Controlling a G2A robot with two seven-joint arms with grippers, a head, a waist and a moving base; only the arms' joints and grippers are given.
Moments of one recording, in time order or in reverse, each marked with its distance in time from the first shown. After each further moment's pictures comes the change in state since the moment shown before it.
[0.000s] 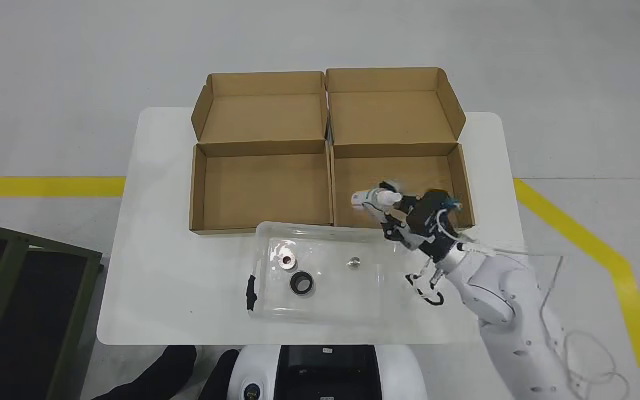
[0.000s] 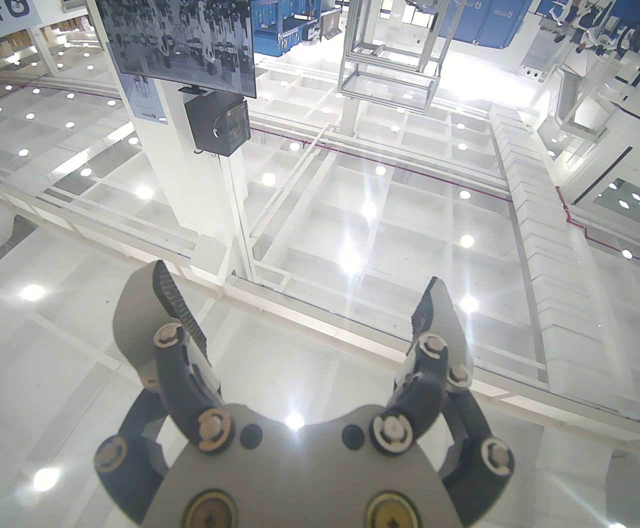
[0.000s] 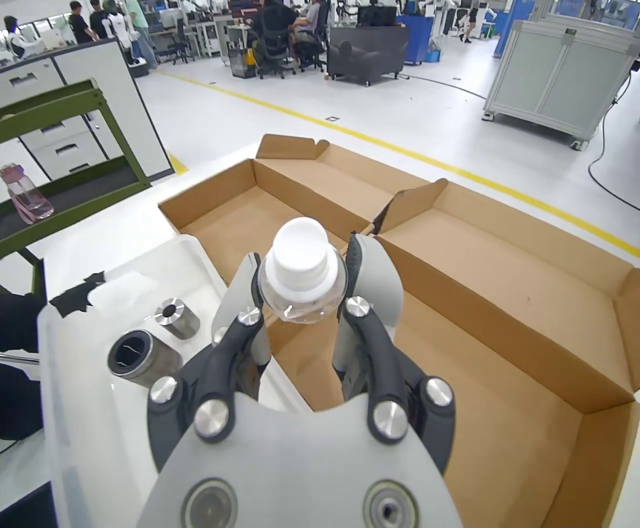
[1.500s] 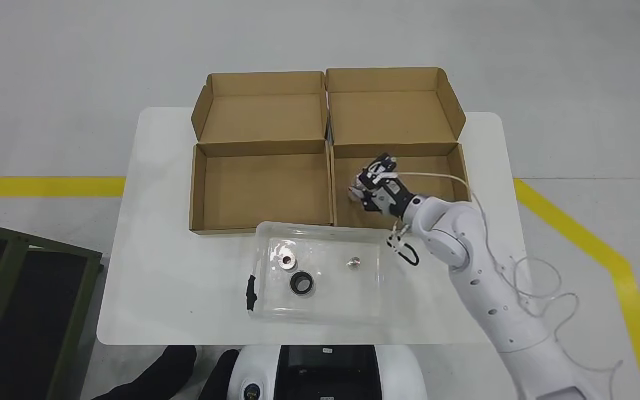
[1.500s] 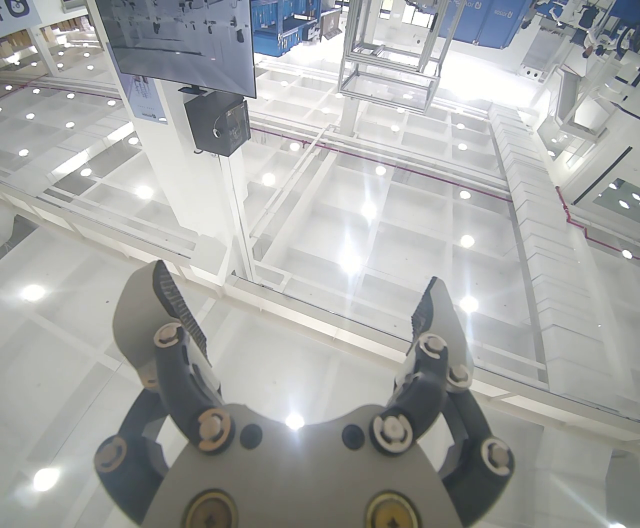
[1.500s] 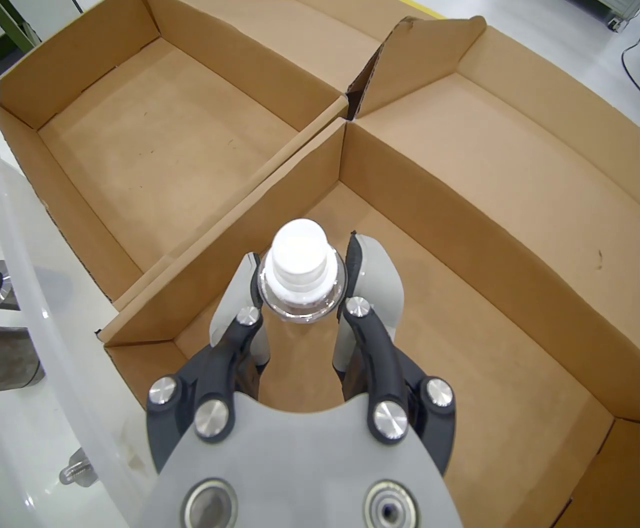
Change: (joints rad) left arm 0.000 0.000 0.000 0.000 0.000 0.000 0.000; right arm 0.380 -0.045 -0.251 0.415 -0.010 0.117 0.258
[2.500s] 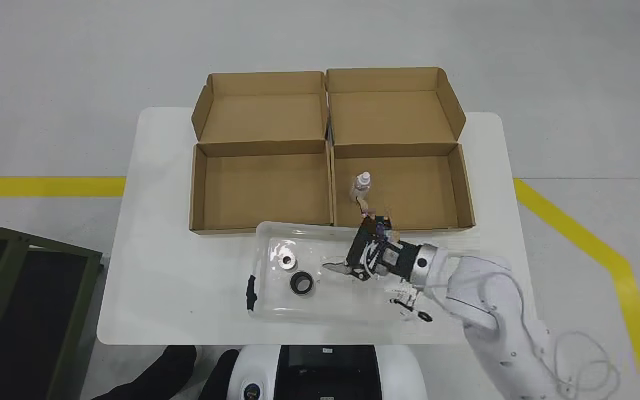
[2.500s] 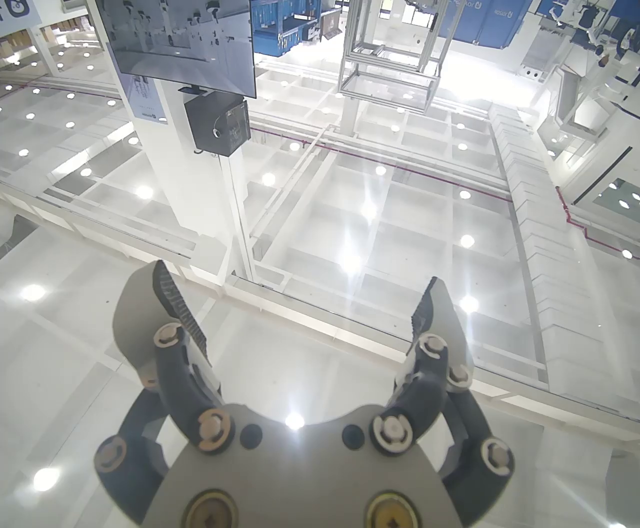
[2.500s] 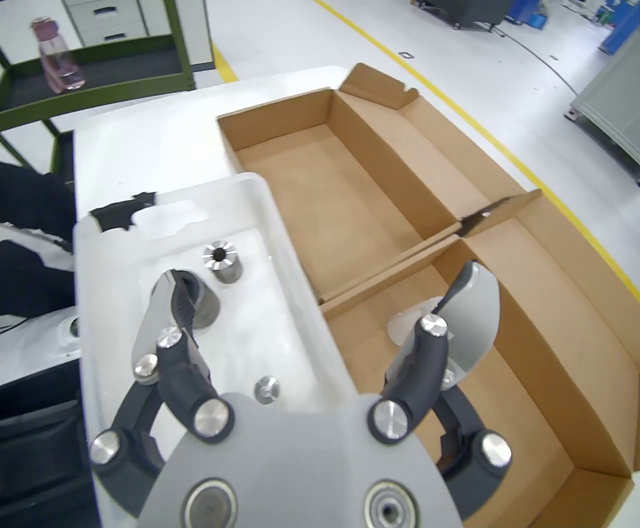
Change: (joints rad) left arm 0.000 0.000 0.000 0.000 0.000 0.000 0.000; right arm -0.344 0.060 0.082 -0.556 -0.057 -0.274 0.021
